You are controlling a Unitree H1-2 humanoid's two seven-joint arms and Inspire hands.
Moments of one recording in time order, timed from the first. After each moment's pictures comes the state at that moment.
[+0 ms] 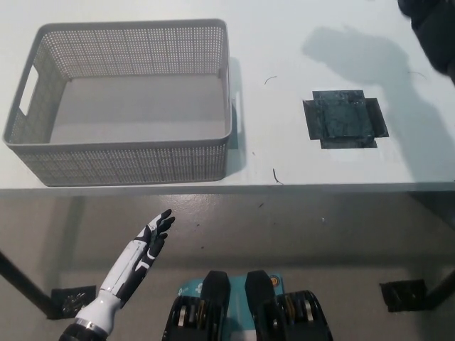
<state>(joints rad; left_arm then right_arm) -0.14 0.21 -0.11 0.28 0.10 -0.36 -0.14 -1.55 -0.30 0.46 1.29 -0.61 -0.14 -0.09</state>
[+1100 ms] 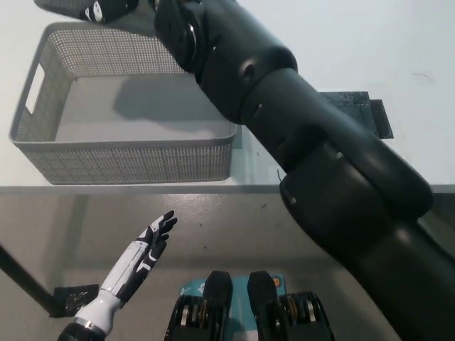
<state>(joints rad) -0.14 0.22 -0.12 0.27 0.10 -0.36 -0.16 -1.65 0.18 0.48 1.42 -0.61 -0.11 -0.15</state>
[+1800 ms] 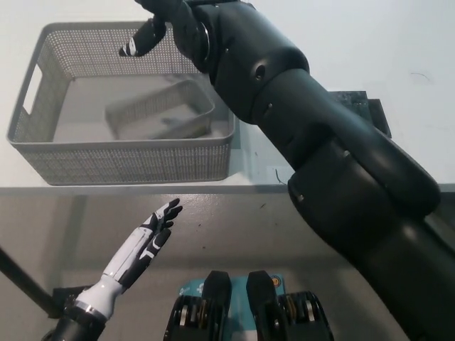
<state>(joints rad) -0.20 0.23 -0.12 0.27 0.10 -0.36 -0.20 -1.64 0.16 0.50 1.44 -0.60 -0.04 0.14</state>
